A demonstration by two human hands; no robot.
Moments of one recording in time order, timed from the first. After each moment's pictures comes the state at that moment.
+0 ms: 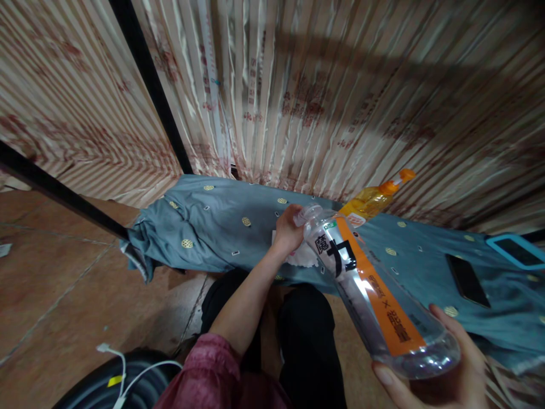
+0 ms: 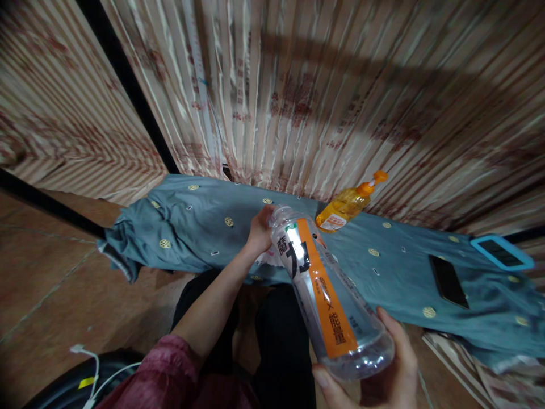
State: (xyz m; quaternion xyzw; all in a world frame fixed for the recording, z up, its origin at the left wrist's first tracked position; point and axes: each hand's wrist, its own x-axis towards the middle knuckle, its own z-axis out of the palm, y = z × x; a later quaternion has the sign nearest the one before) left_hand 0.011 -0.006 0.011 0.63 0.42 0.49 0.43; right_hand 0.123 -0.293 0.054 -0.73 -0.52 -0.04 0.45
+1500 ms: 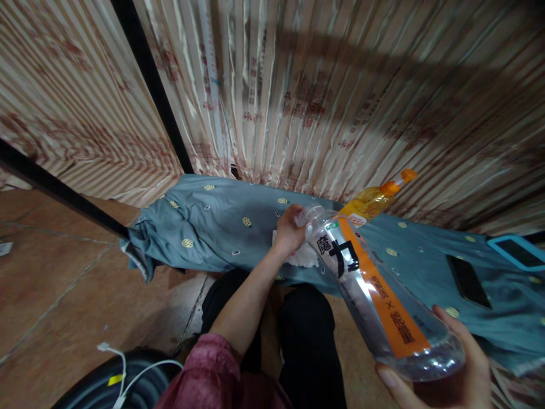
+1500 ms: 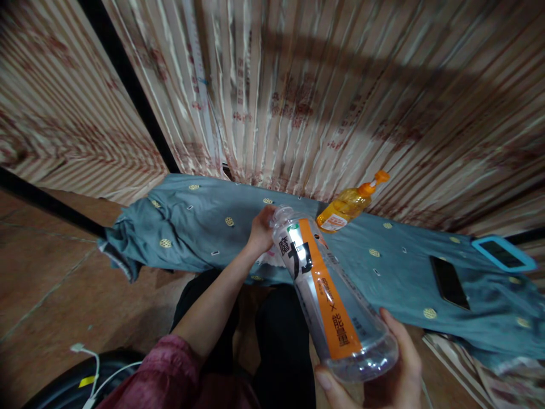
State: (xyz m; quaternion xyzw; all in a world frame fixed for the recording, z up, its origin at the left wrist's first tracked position) left_hand 0.012 -0.006 0.011 0.63 0.42 0.49 0.43; right_hand 0.133 -0.300 0.045 -0.73 -0.49 -0.01 0.48
